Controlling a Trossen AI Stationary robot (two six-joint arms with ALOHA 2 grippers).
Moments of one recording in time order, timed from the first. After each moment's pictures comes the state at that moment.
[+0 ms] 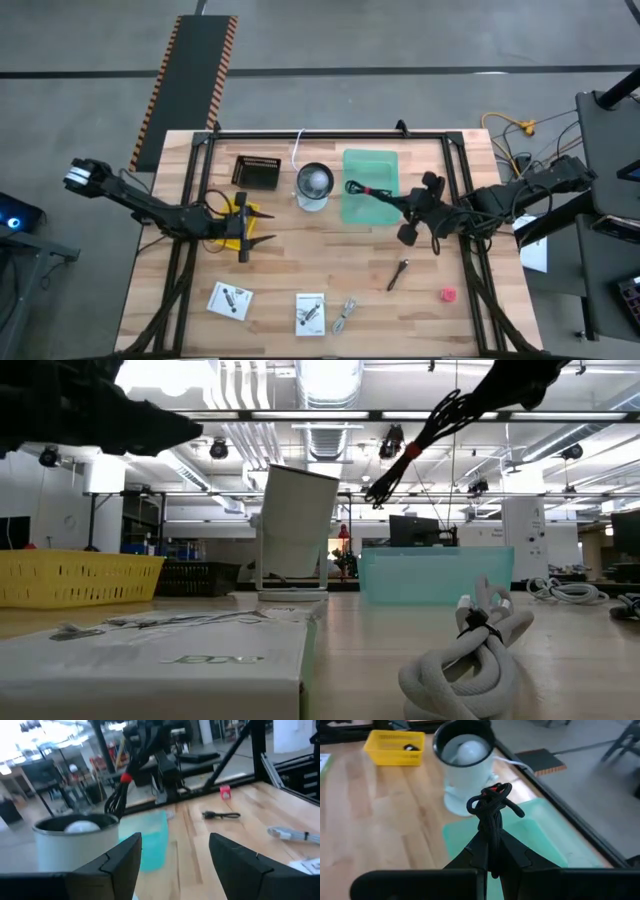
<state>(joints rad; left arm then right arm) -0.33 0.86 0.14 0.75 -0.40 0.26 0.37 0.99 0.86 -0.62 0.77 0.47</state>
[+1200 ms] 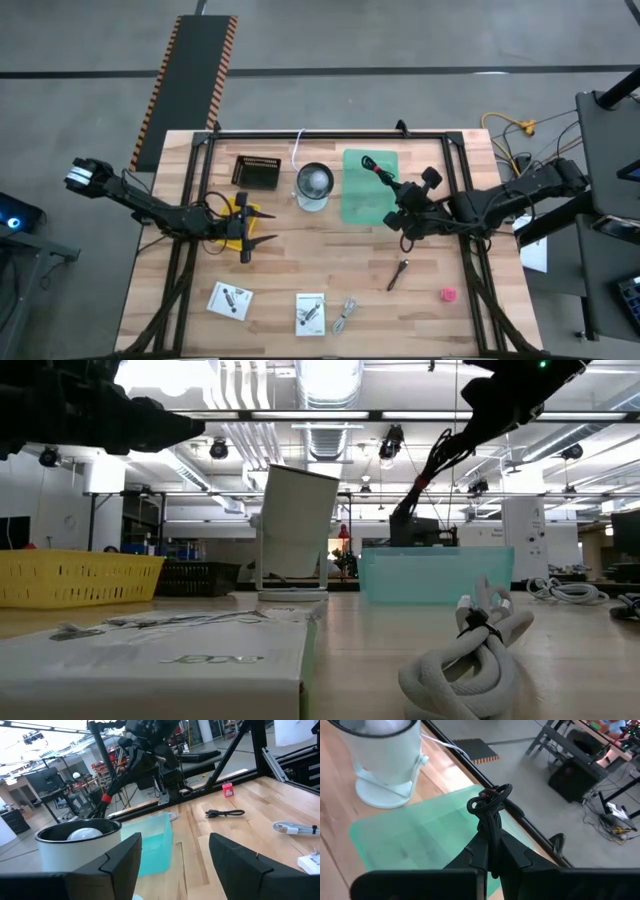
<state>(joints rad) -0.33 0.89 0.14 0.78 -0.40 0.32 0.28 1.16 0.86 -0.73 1.01 0.55</state>
